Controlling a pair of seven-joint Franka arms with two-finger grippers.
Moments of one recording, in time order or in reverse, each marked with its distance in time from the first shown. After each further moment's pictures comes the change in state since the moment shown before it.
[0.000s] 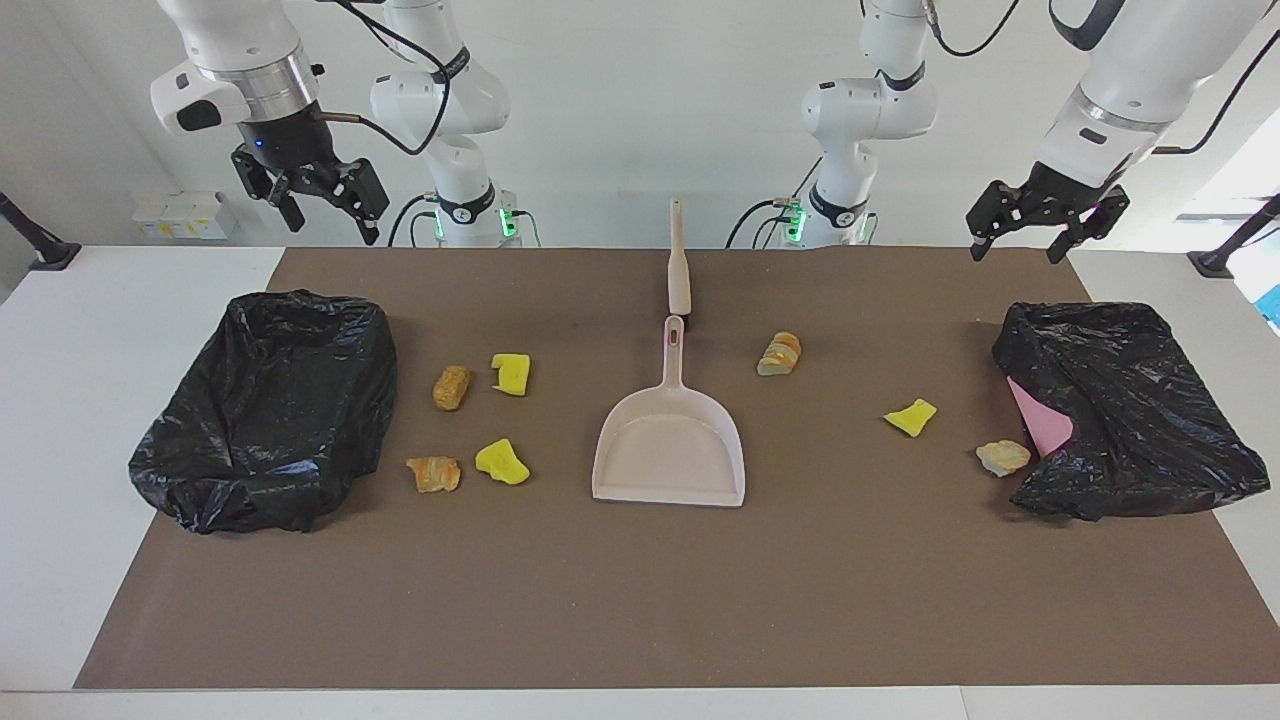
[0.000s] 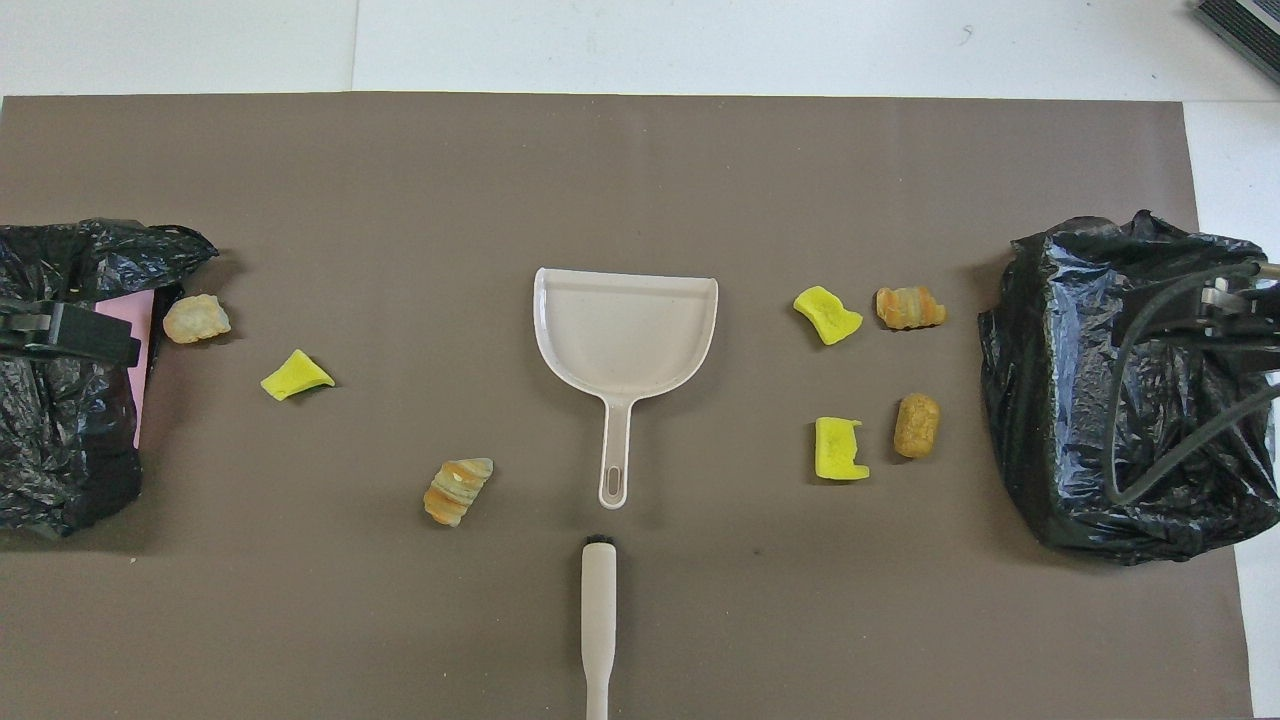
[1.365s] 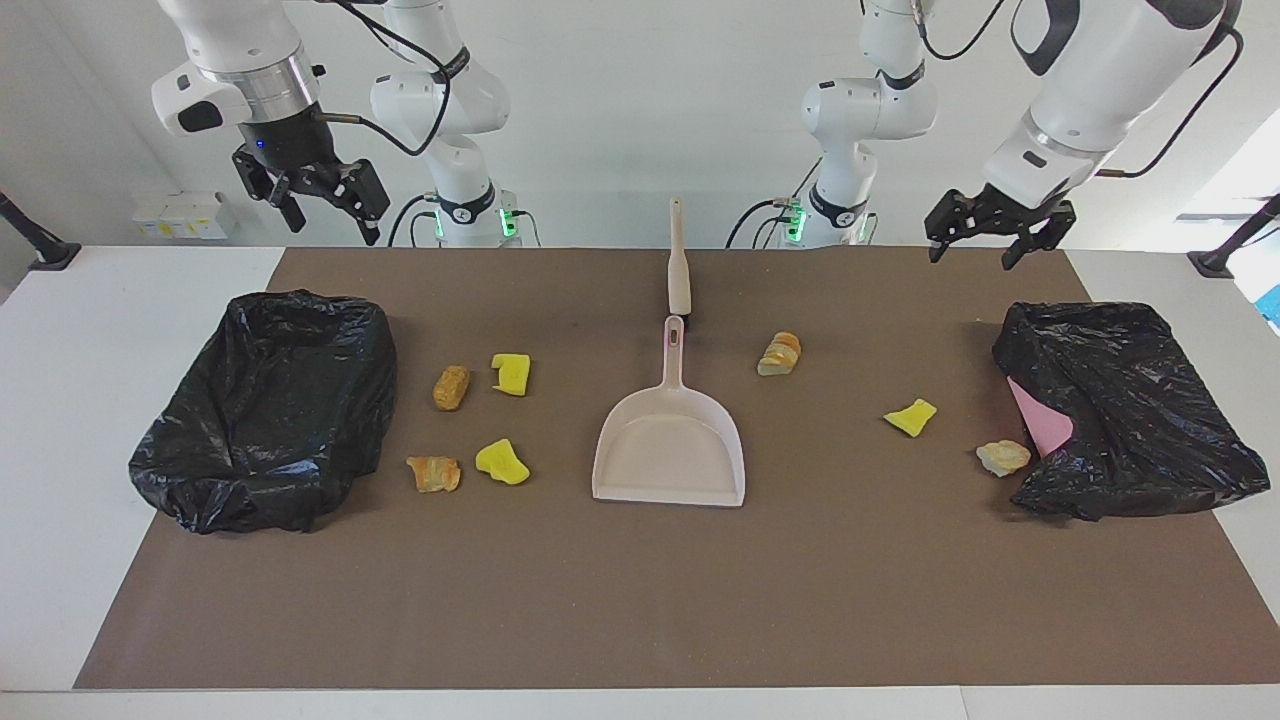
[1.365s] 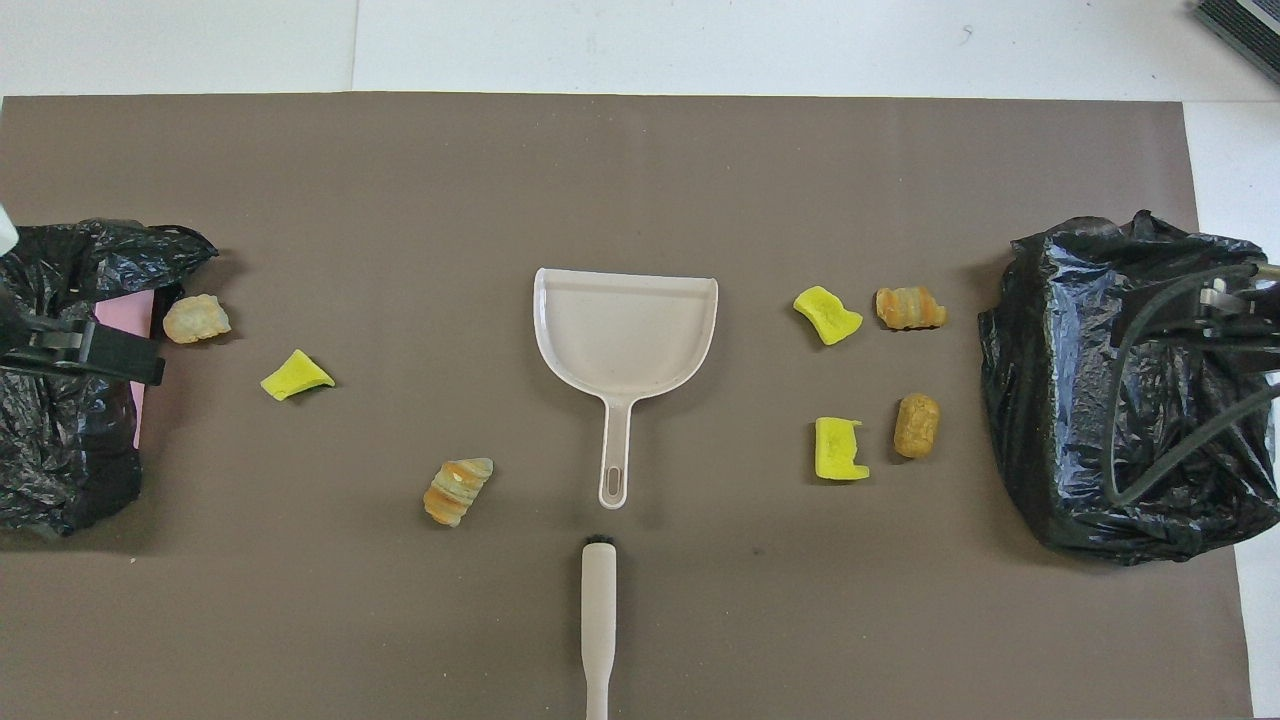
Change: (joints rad) left arm -0.055 -0.042 -0.033 -0.164 -0.031 0.036 0.010; right arm 0.000 0.000 0.001 -0.001 0.000 0.000 0.000
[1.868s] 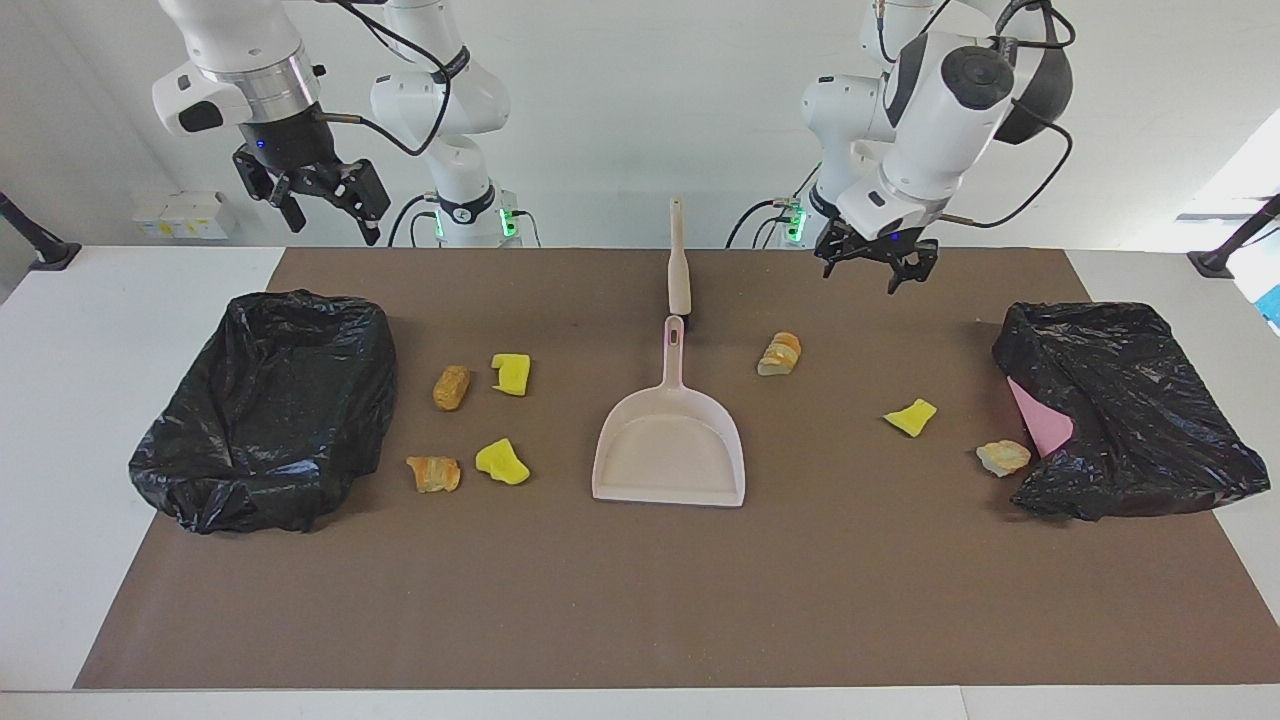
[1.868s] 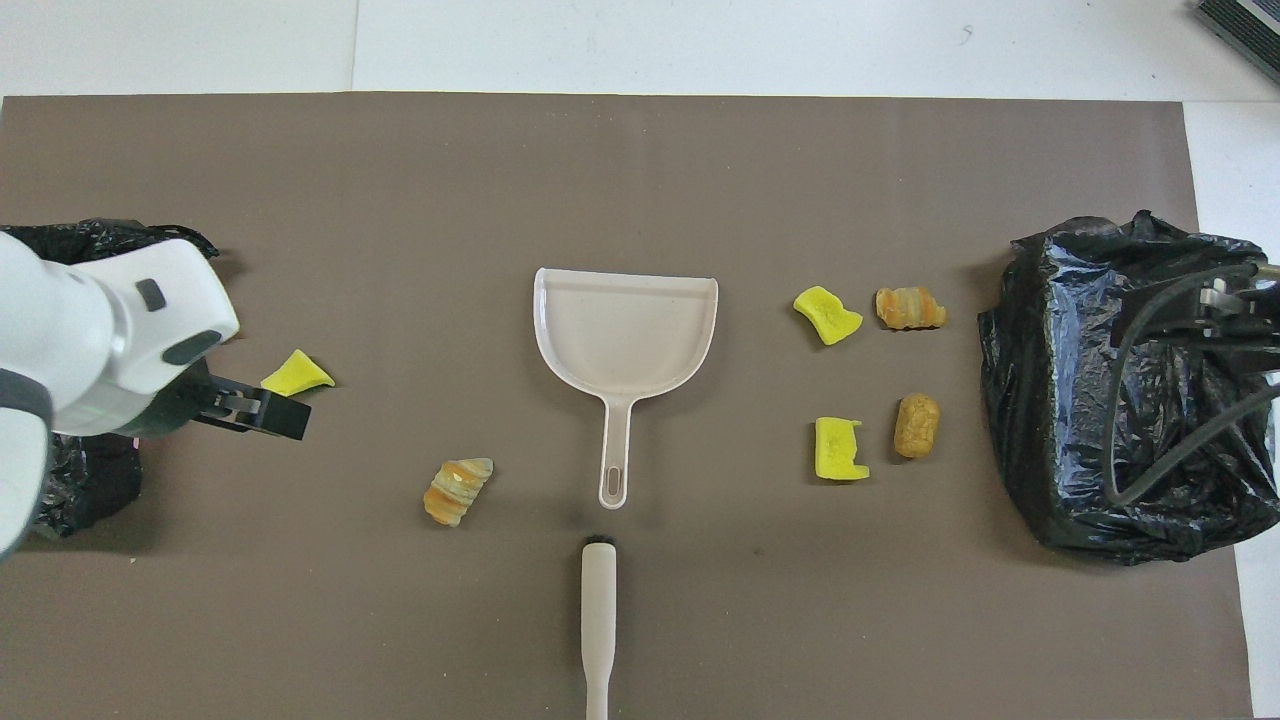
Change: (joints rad) left arm -0.212 -0.112 -0.008 -0.348 -0.032 0.216 -0.034; right arm 0.003 0.000 0.003 0.000 0.000 0.001 -0.001
